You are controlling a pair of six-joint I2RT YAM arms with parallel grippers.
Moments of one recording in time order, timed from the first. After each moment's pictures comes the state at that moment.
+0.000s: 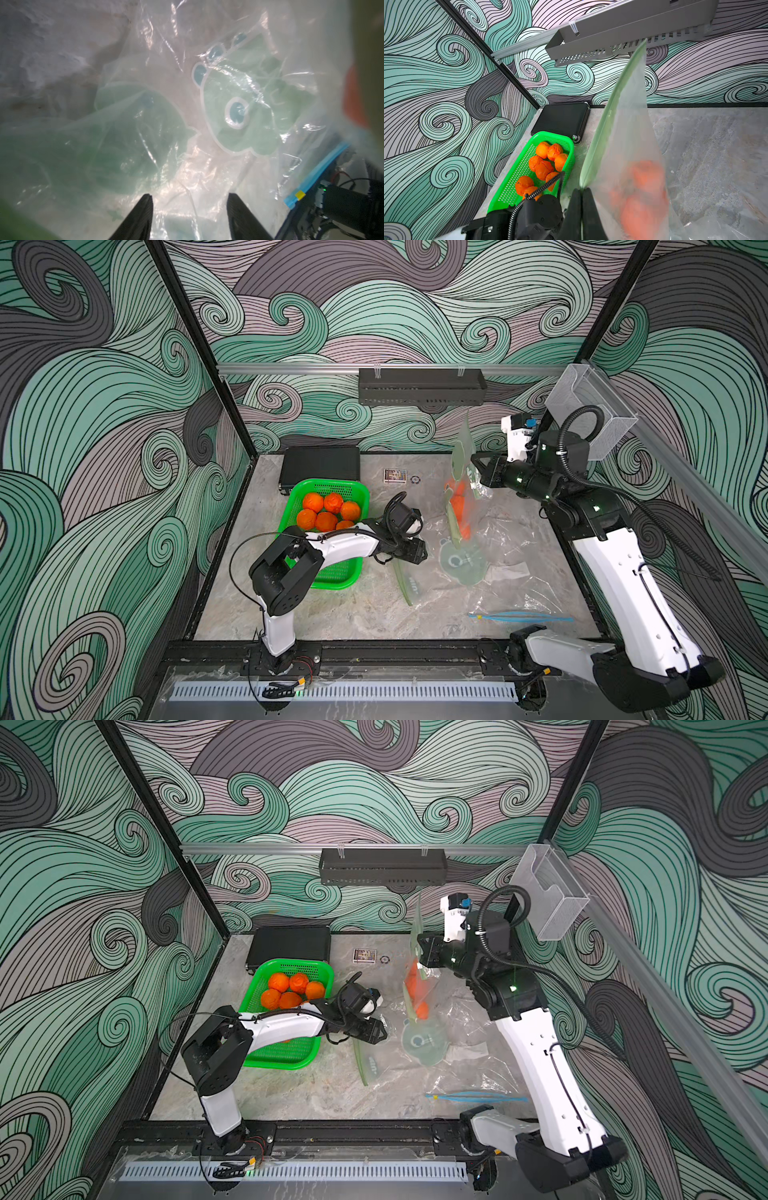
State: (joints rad) left arm -0.83 1.77 1.18 -0.35 0.27 -0.45; right arm 0.32 1.17 1.59 -0.78 -0.23 0.32
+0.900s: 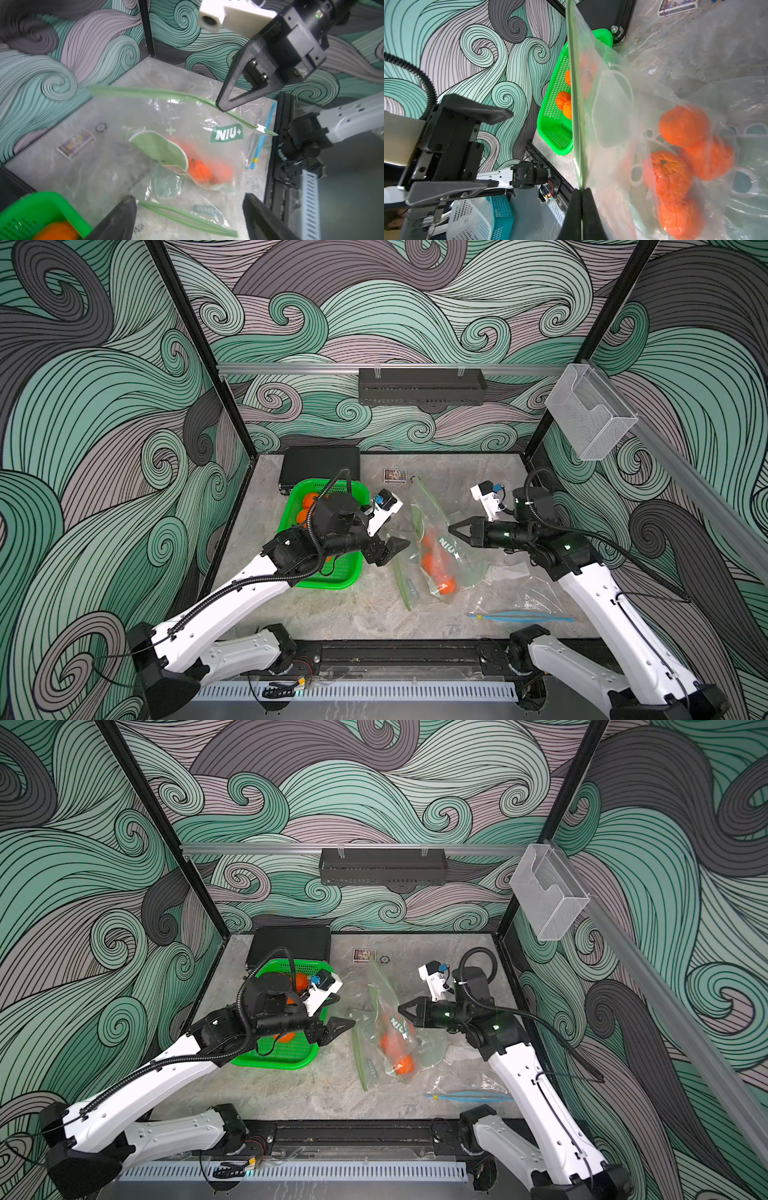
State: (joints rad) left arm -0.82 1.14 1.16 -0.49 0.26 0.22; right arm 0.33 0.95 1.01 -0.71 -0.69 0.47
